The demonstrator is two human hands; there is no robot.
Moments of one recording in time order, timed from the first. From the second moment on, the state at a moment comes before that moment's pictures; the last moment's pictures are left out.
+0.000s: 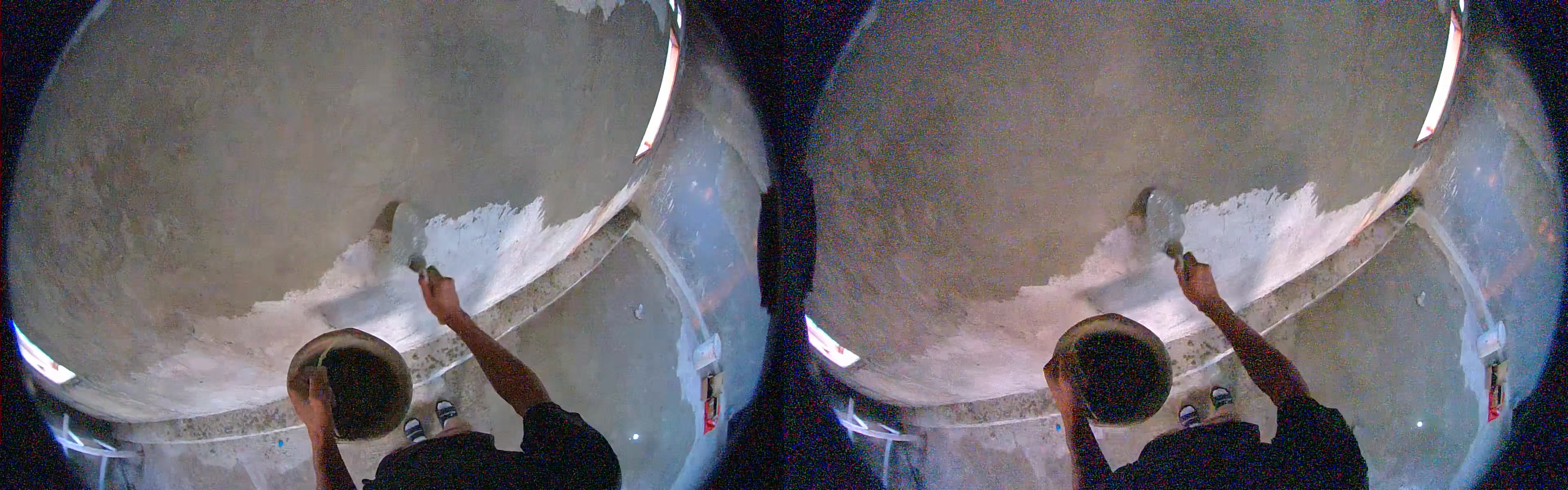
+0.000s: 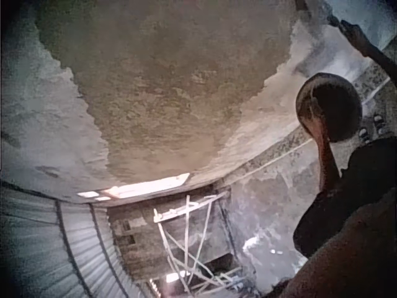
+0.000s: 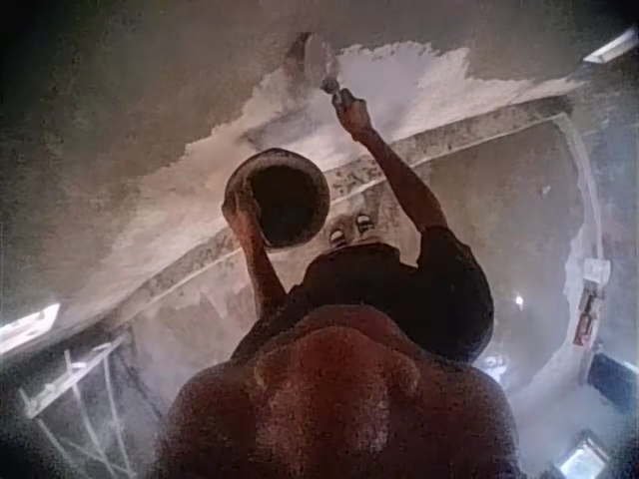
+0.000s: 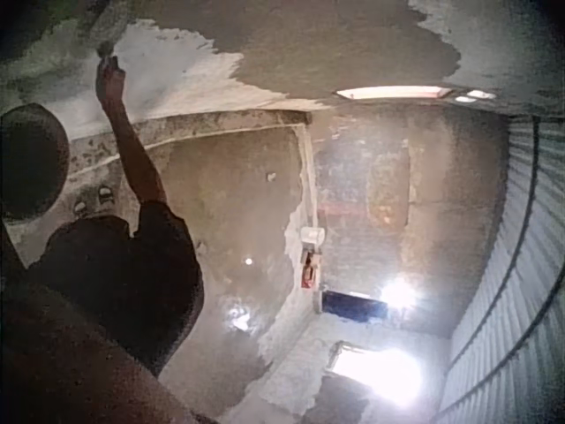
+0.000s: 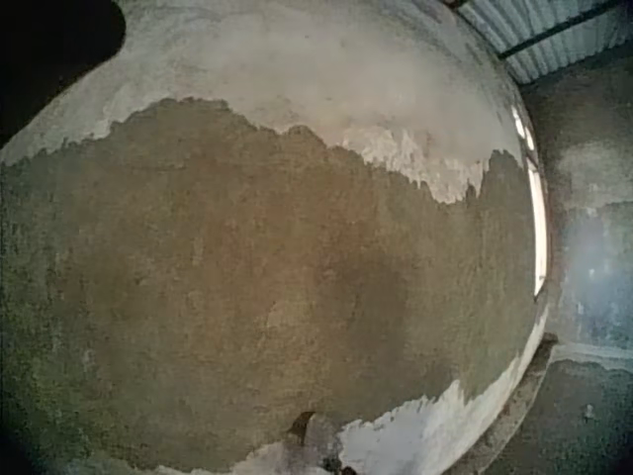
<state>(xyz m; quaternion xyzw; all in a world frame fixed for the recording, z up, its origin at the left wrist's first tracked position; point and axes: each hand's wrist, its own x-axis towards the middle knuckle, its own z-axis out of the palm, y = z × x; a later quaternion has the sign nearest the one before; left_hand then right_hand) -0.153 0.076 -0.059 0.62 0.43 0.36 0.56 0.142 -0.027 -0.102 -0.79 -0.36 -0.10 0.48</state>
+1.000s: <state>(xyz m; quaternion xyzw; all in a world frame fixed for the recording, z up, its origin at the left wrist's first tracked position) -0.099 0.057 -0.072 0.73 0.37 0.29 0.50 0.123 -0.138 -0.126 -0.86 -0.28 -0.01 0.43</state>
